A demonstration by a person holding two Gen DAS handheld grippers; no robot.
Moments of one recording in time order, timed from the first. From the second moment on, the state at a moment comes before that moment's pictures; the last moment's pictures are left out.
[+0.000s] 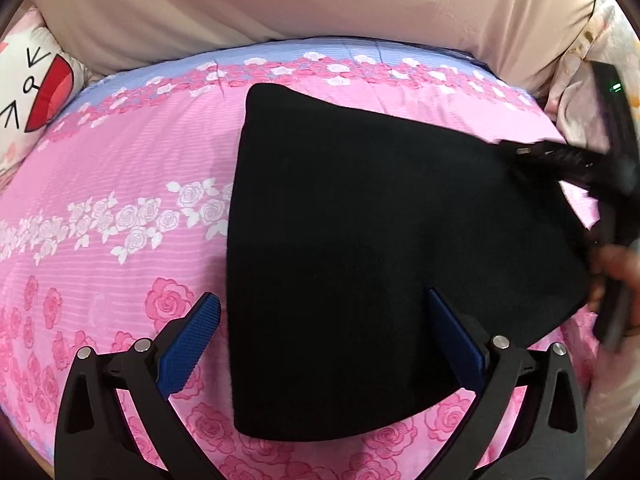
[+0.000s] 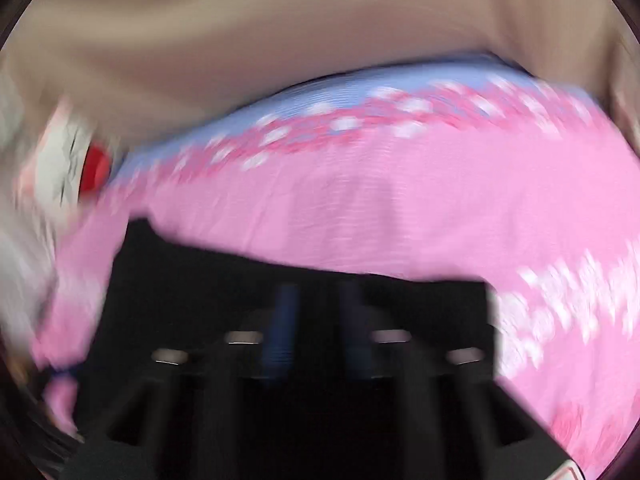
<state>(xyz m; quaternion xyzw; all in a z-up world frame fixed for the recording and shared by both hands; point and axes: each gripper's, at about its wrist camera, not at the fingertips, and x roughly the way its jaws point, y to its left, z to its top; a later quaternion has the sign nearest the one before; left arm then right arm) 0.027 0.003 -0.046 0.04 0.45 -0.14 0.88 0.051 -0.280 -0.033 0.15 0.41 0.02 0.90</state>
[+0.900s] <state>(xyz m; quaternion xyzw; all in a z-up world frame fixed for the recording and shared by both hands) 0.014 -0.015 -0.041 0.10 0.44 -0.07 0.89 -0.068 -0.296 -0.060 0.16 0.40 0.00 0.90</state>
